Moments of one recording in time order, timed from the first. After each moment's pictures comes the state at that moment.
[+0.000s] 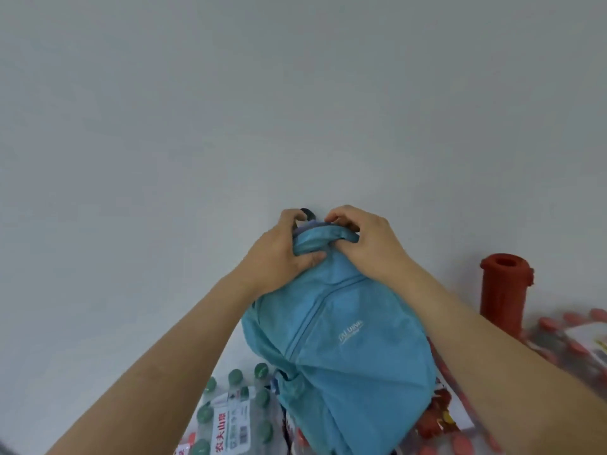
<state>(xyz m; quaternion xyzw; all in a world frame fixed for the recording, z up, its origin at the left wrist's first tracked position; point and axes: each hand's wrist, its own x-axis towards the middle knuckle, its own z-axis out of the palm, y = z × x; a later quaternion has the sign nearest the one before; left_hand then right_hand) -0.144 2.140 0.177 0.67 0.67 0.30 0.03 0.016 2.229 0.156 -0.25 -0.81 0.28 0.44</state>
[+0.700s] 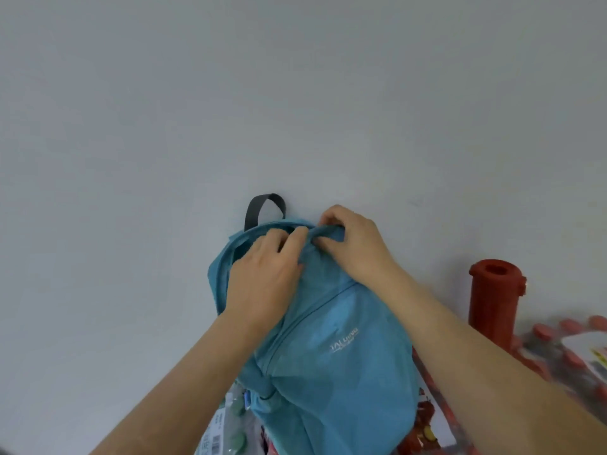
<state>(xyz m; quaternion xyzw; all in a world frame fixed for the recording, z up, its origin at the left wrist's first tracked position) -0.102 2.163 0.137 0.62 0.67 0.22 -0.35 0.023 2.273 0.140 -0.31 -0.81 0.28 0.42</state>
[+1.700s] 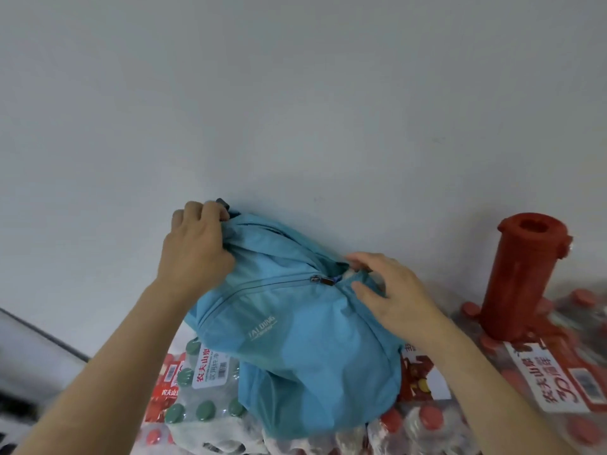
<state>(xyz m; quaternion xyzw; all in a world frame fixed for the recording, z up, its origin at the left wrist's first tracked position) -0.139 2.125 0.126 0.47 0.86 0.14 -0.14 0.096 2.253 0.020 -0.27 -0.84 0.37 0.29</state>
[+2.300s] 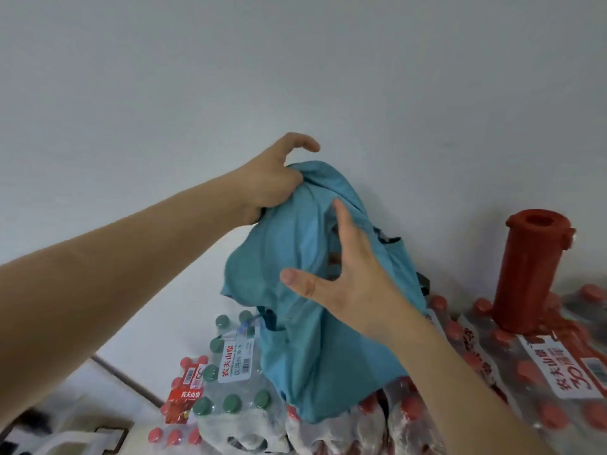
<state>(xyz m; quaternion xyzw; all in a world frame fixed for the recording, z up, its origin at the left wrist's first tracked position) -0.078 2.153 0.223 0.49 0.75 0.38 0.25 0.070 2.153 0.117 -0.24 -0.77 0.52 0.27</state>
